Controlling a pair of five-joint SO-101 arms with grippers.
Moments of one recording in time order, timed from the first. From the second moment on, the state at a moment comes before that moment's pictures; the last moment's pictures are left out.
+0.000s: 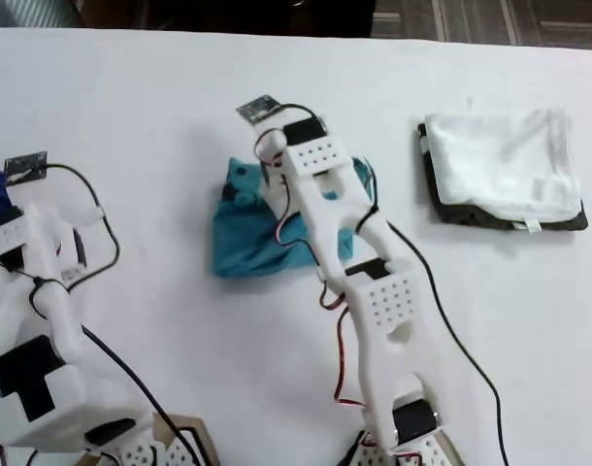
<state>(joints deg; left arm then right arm) -38.1 -1.1 31.4 58.5 -10.9 -25.6 47.2 -42.4 89.7 13.8</state>
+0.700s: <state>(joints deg) -38.1 -1.1 31.4 58.5 -10.9 -19.0 39.7 -34.8 100.0 19.3</state>
